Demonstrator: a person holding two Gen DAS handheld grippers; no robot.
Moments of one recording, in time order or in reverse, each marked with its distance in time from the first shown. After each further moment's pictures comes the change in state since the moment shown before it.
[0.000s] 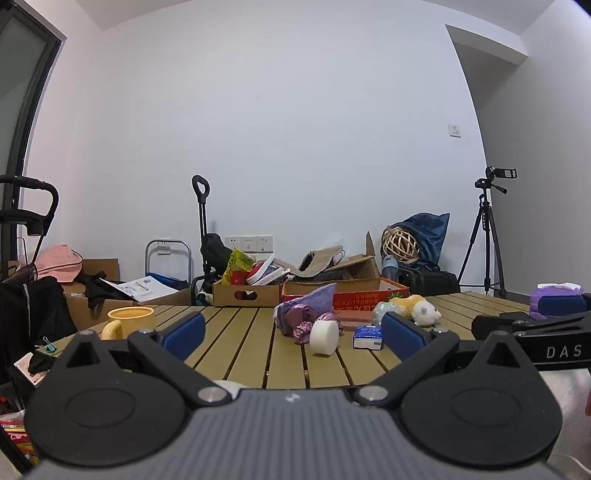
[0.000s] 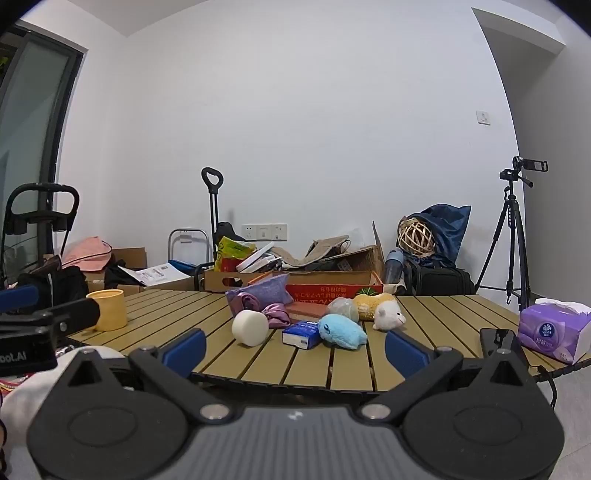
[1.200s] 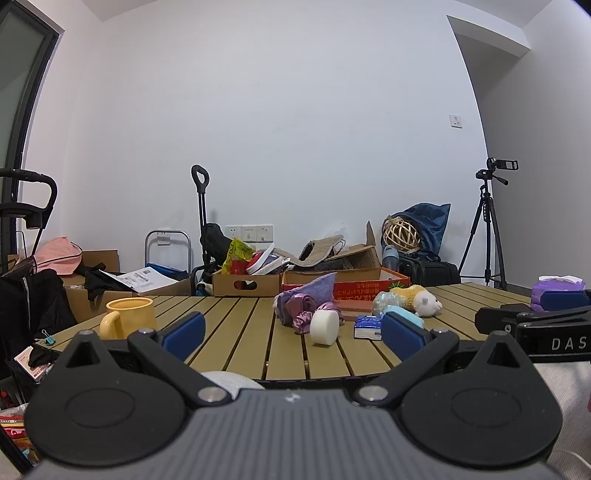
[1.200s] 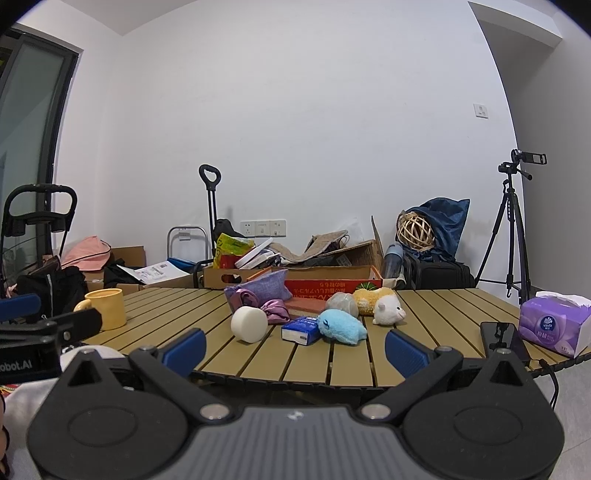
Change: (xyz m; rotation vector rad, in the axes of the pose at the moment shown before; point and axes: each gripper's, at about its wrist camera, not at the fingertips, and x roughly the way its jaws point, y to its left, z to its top) left arm 0.006 0.002 -0.008 -0.001 0.038 0.001; right arm 0.004 0.000 0.000 0.009 0.013 -0.003
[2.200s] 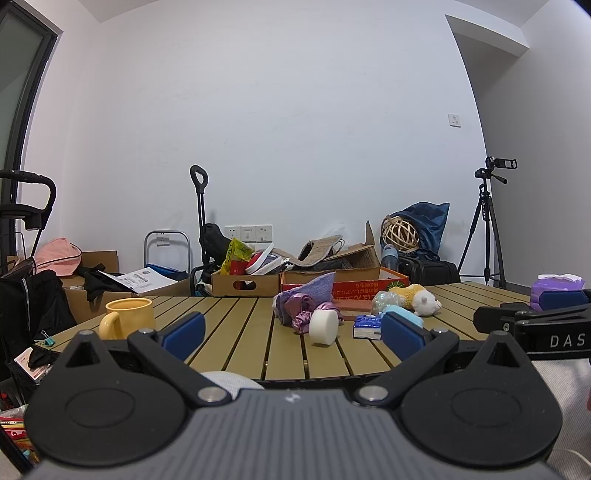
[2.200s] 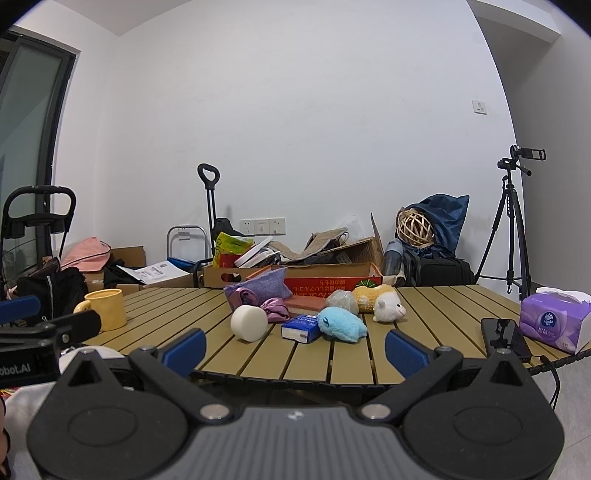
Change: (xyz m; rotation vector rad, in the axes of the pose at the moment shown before) left arm 0.000 -0.001 0.002 0.003 0.002 0.000; right arm 0.002 -0.001 0.000 0.008 0.004 0.001
